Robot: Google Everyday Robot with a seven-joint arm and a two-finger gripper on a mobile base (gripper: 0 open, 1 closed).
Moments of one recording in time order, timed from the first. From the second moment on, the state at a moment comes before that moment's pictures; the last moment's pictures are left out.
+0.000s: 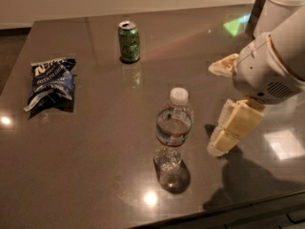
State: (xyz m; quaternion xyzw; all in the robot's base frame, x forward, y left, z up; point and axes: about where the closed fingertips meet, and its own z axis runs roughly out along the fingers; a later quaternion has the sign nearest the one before) arm 0.402 -0.120 0.942 -0.63 0.73 0.11 0.24
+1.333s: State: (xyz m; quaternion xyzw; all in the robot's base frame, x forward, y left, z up) arm 0.386 -0.065 0.936 -0.59 0.71 0.24 0.29
